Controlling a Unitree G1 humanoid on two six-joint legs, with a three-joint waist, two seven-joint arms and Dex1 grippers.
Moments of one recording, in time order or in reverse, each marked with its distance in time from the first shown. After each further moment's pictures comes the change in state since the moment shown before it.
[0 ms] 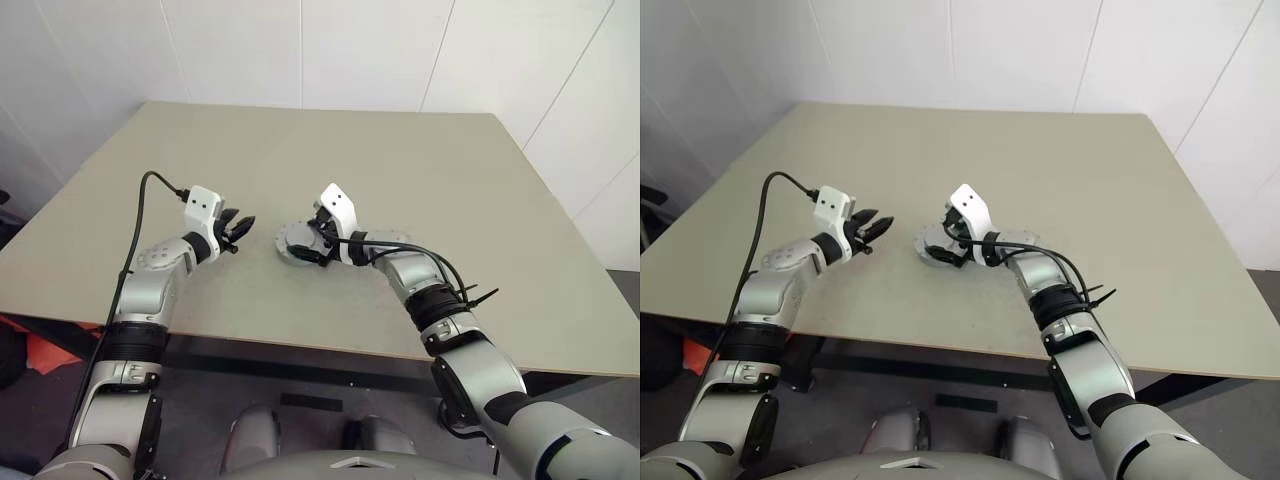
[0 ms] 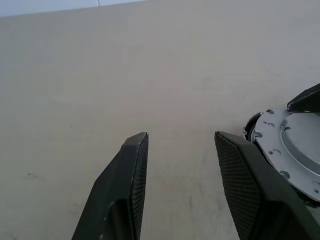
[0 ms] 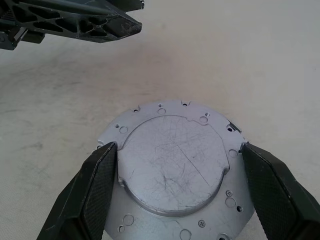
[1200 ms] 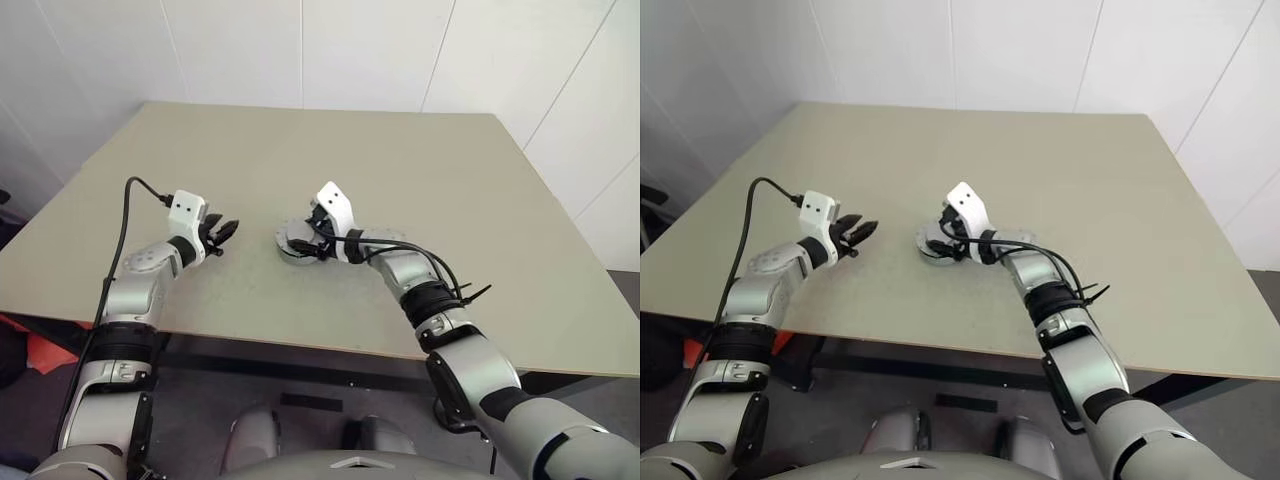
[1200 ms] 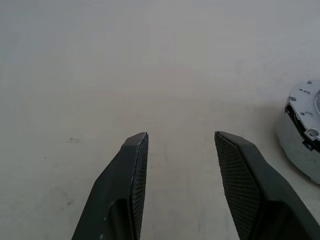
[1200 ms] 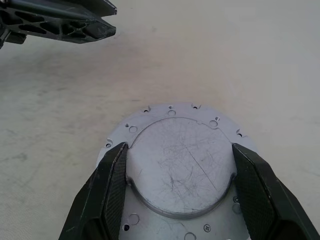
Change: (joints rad) left arm 0.004 0.041 0.038 0.076 0.003 -0.012 0.002; right arm -0.033 0.029 -0.008 0.086 -0.024 -0.065 -0.056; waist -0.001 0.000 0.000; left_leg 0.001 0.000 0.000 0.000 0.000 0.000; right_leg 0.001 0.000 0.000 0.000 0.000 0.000
